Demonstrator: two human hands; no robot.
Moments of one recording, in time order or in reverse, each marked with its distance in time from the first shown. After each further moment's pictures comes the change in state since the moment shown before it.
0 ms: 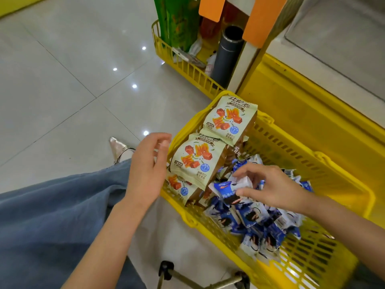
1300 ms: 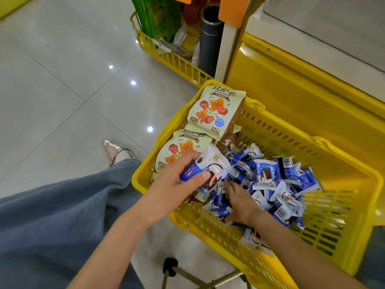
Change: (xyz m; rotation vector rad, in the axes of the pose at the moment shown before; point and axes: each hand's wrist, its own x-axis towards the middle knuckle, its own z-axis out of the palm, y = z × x) left_hand -0.017 0.046 0.035 -0.157 -0.620 -0.179; right_hand 0.030 0.126 0.125 -0.527 -0.214 0.322
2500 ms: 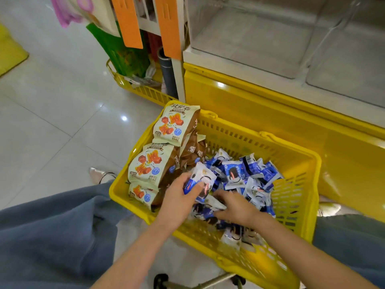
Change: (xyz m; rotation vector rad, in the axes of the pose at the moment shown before) left_hand 0.005 -0.019 0.088 0.116 0.127 -0.048; right_hand -0.078 0.018 -0.036 0.494 0.140 -0.046
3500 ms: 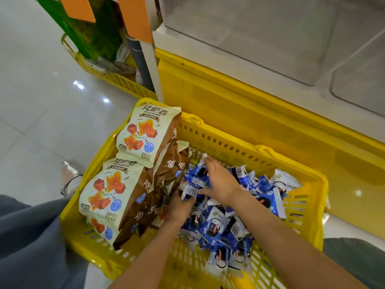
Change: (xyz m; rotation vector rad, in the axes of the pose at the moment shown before) left_hand 0.119 -0.090 0.093 0.016 0.029 -0.568; right_hand 0.095 0.030 -0.056 -0.239 0.142 0.034
